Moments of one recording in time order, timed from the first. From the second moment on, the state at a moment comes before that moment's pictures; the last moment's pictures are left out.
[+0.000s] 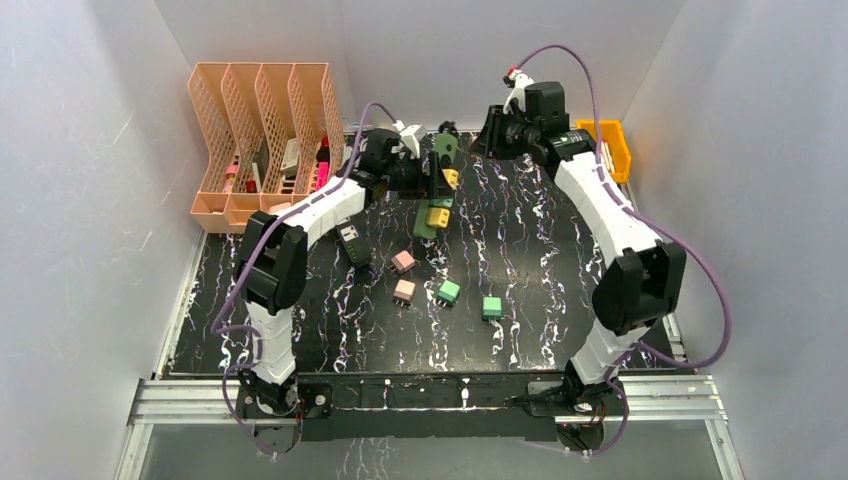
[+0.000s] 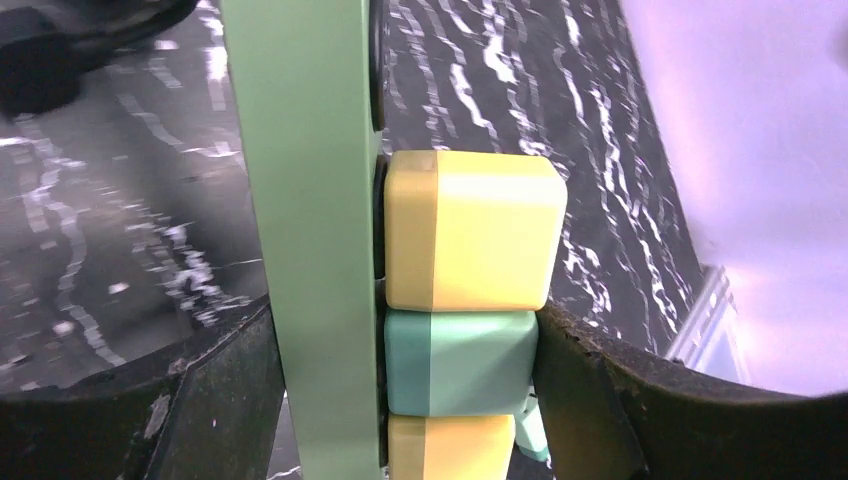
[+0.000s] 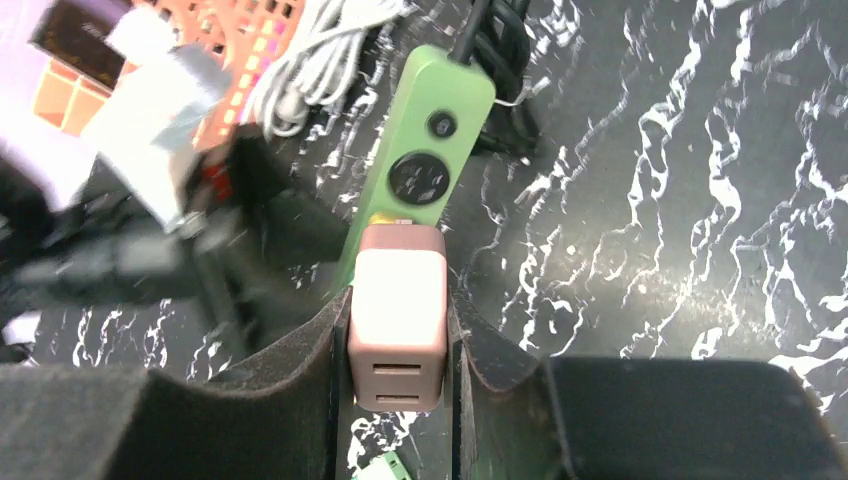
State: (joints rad) left arm -0.51 1.98 1.56 -0.16 0.49 -0.46; right arm 0.30 1.74 1.69 -0.52 -0.37 0.31
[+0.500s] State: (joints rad) left arm -0.42 2.02 1.59 -0.22 0.38 -0.45; right arm 0.32 1.54 1.53 -0.44 -0.52 0.25
